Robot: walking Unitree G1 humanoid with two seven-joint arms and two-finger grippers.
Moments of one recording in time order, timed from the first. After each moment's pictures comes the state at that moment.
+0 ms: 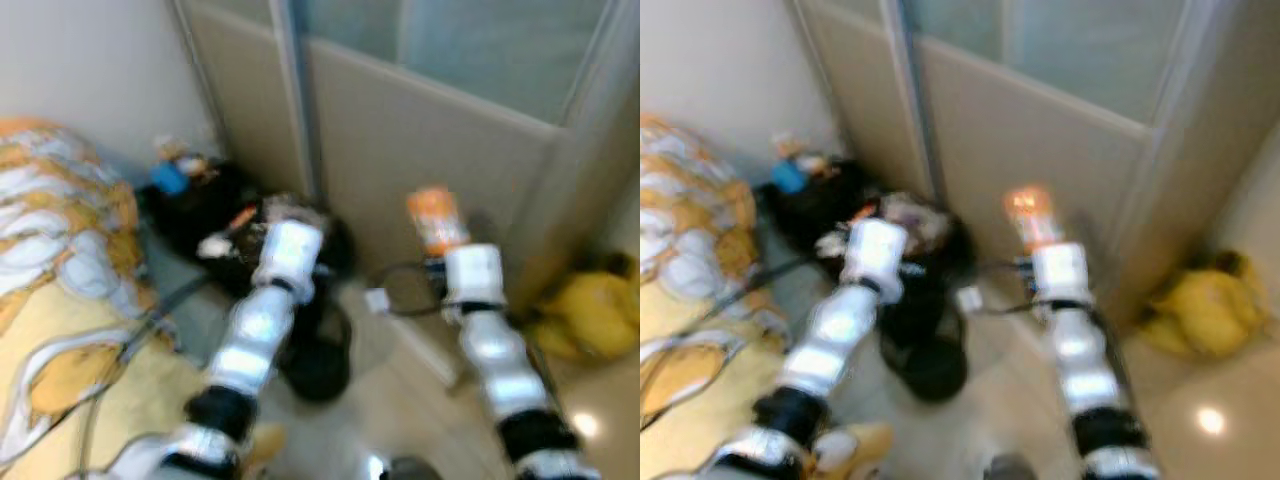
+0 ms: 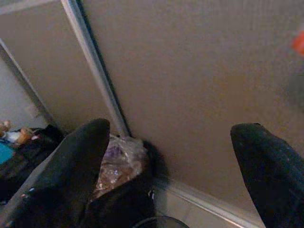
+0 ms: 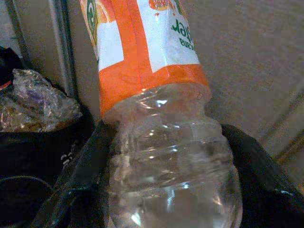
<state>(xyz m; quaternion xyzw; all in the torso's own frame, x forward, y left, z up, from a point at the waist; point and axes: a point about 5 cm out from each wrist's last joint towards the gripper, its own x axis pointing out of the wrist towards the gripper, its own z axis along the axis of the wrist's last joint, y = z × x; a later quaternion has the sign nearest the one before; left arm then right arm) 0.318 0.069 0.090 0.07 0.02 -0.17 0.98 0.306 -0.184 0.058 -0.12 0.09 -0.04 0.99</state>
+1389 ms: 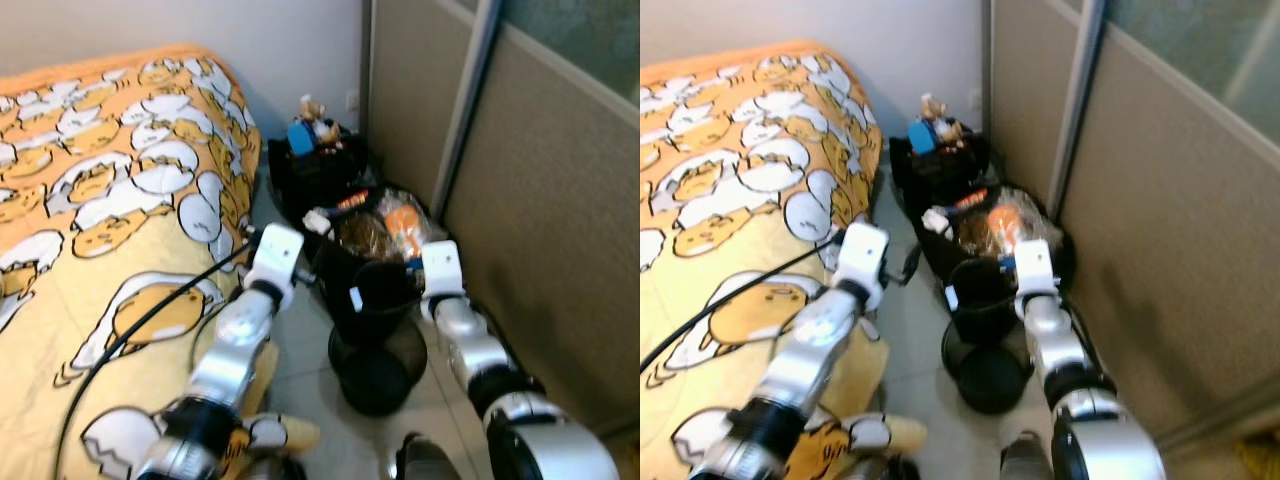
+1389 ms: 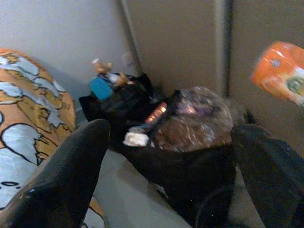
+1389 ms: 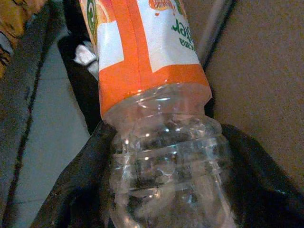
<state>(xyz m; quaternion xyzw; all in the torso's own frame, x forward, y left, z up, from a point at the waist) 0.305 0.102 0.089 0.10 0.04 -0.18 0.98 0.330 -0.157 0.035 -0.09 0.21 -0.01 0.97</state>
